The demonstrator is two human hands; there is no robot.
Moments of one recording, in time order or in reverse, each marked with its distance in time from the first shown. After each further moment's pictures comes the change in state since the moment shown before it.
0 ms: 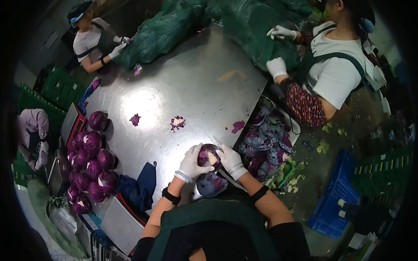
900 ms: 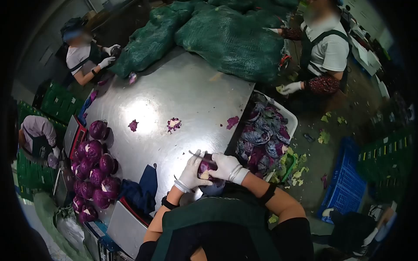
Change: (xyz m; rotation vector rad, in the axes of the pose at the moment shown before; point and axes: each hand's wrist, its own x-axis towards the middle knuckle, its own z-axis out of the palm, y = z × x) left_hand -0.037 0.005 0.005 0.048 -0.114 0.255; right_hand -0.029 -0.049 -0.046 -0.126 -0.287 -0.132
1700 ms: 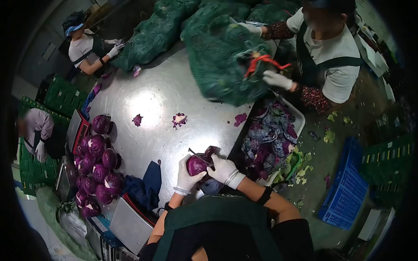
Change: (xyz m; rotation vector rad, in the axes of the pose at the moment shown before) left_hand -0.032 -0.016 0.010 -0.259 0.419 -0.304; right_hand 0.010 -0.010 0.049 -0.056 -0.069 0.185
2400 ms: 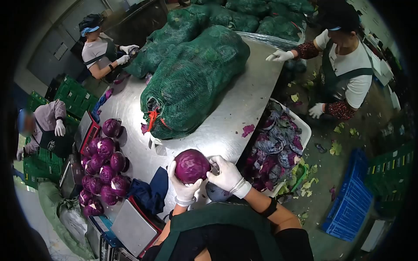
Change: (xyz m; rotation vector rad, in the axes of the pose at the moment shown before) left_hand -0.001 0.039 -0.024 -0.061 0.469 0.331; right_hand -0.007 -0.048 -0.059 0.499 0.201 -0.231
